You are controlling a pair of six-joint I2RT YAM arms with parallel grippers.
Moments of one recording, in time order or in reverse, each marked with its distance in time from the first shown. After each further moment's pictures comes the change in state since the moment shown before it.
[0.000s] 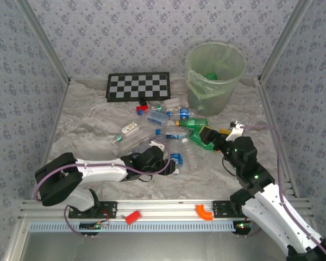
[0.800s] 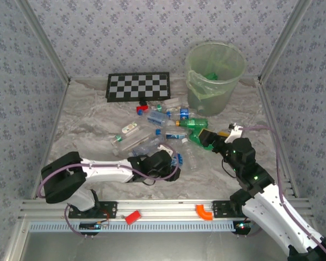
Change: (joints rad) left arm -0.087 0.059 0.093 -0.131 -0.039 0.101; right arm 0.022 -0.005 -0.013 -0.021 0.007 0.018
